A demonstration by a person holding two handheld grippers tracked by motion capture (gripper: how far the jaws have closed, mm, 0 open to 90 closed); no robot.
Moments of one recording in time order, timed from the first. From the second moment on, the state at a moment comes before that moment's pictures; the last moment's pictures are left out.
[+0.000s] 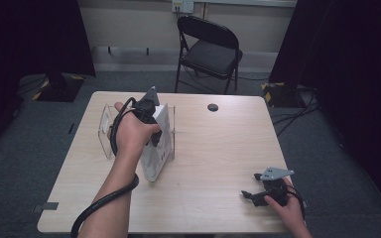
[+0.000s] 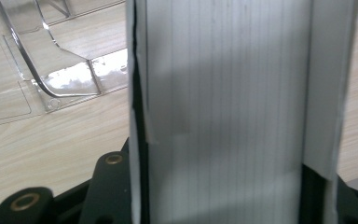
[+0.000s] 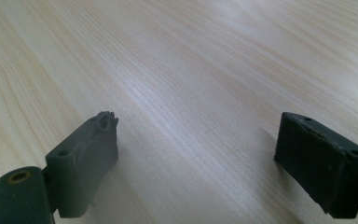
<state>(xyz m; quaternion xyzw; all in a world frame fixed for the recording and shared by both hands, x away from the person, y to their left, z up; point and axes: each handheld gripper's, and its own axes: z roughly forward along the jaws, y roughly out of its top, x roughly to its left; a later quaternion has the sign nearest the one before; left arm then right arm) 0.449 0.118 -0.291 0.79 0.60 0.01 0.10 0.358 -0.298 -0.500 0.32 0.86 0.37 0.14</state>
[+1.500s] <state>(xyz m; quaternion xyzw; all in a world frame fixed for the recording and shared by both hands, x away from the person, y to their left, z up) 0.474 0.115 -0.290 0.77 0.63 0.02 0.11 0.358 -0.298 -0.500 0.32 0.86 0.37 0.14</state>
